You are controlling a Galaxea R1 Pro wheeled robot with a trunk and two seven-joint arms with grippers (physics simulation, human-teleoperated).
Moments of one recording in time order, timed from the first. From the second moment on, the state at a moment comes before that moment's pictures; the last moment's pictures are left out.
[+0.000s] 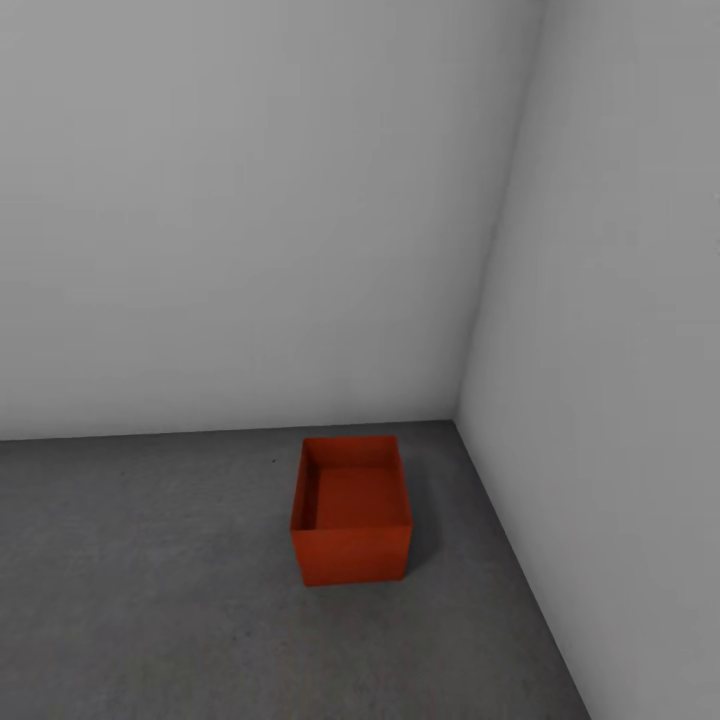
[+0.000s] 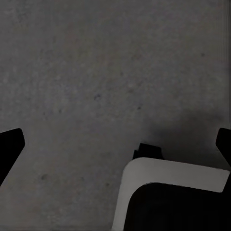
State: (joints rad) left arm -0.23 0.06 -0.06 0.08 0.22 -0.49 0.07; right arm -0.30 -0.06 0.03 0.06 0.00 -0.31 0.18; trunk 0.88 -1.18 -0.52
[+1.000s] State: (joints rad) left arm -0.22 -0.04 -0.06 0.08 0.23 -0.48 0.06; right arm -0.30 -0.06 0.03 0.06 0.00 -0.31 0.18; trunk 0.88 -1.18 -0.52
